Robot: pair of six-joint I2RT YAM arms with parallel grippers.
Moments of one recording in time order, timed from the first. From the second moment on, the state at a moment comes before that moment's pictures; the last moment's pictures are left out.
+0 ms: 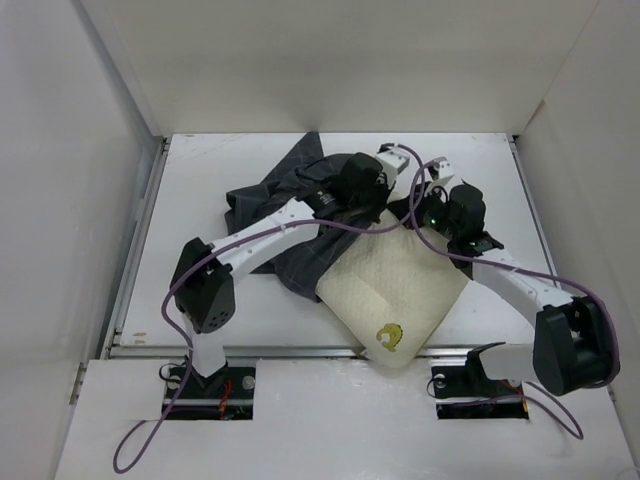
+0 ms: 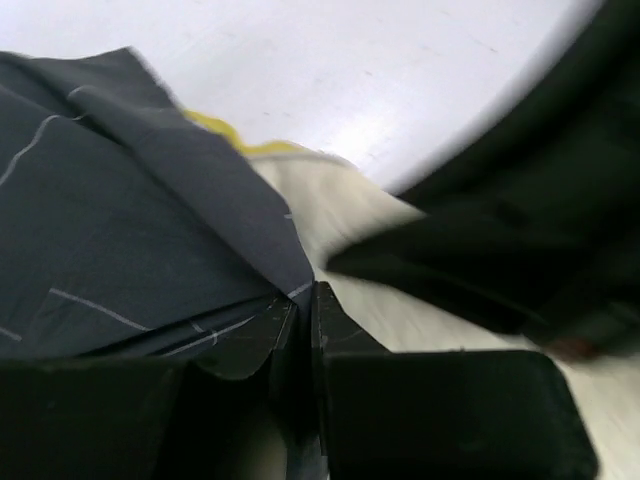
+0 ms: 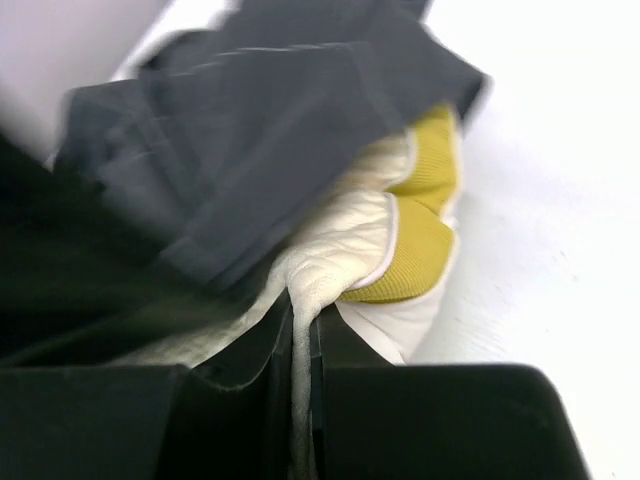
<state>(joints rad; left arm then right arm) -0.85 1.85 1.66 -0.36 -0.02 -0.11 0.29 1.28 0.74 0.38 -0.41 0.31</state>
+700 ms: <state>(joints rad) -0.79 1.96 1.83 -0.61 -0.12 -0.23 0.24 1.38 0.82 0.24 -0.33 0.28</state>
